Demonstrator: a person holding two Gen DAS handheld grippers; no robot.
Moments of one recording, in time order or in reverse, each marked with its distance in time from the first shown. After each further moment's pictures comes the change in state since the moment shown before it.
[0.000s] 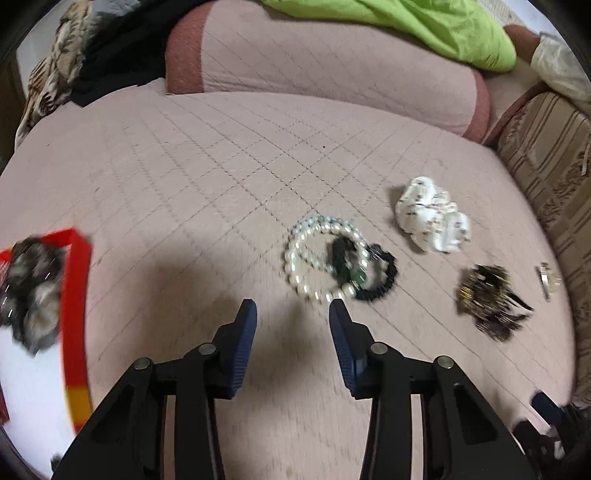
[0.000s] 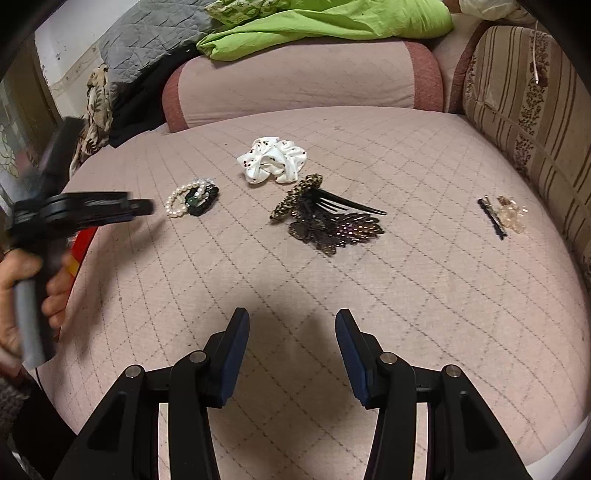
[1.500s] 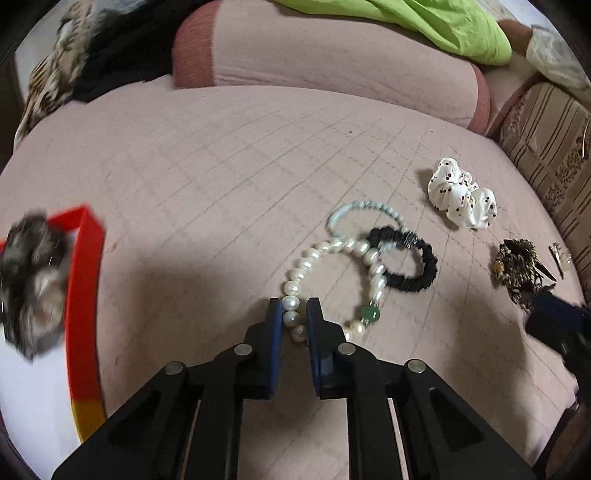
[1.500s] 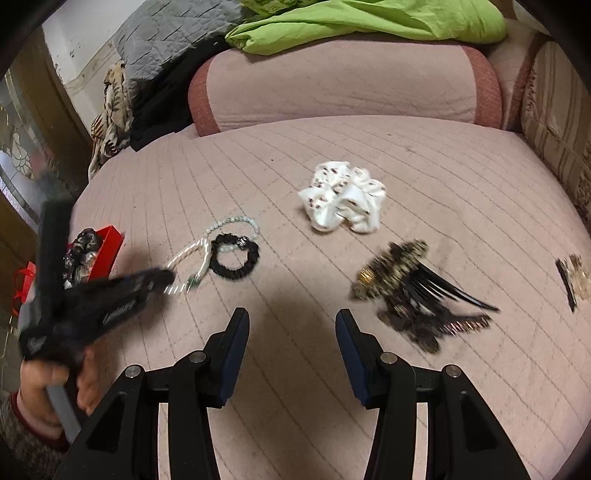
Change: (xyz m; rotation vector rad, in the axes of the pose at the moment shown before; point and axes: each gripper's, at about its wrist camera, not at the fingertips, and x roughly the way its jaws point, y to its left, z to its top) left arm 0.004 0.045 -0.035 0.017 -0.053 -0.031; right arm 0.048 0.054 0.062 -0.019 0.032 0.081
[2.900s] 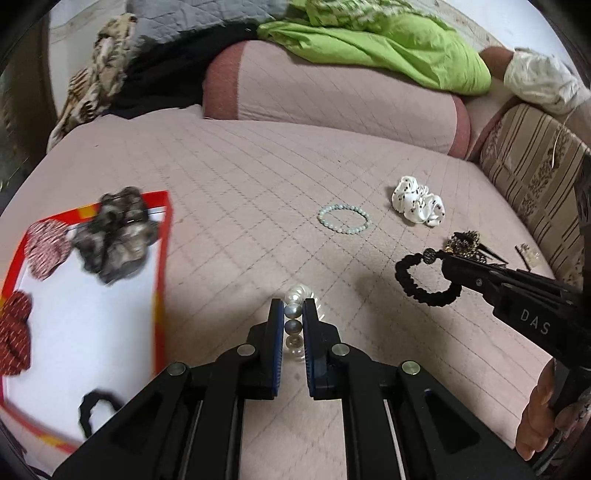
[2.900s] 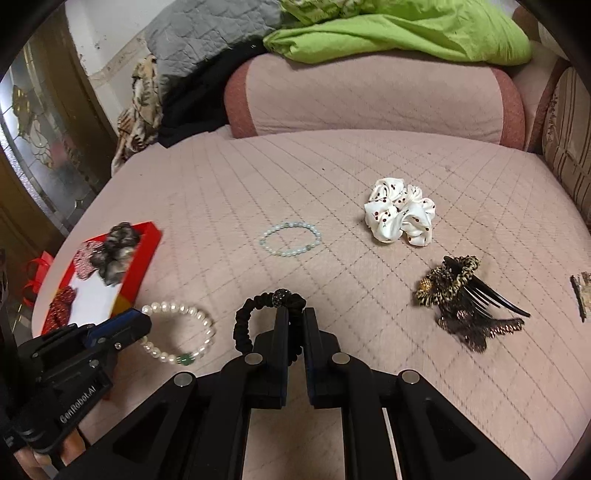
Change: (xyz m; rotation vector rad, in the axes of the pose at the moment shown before) left arm -0.109 0.000 -0.050 -0.030 -0.120 0.023; right arm -0.028 0.058 -0.015 -0.048 -0.031 0.043
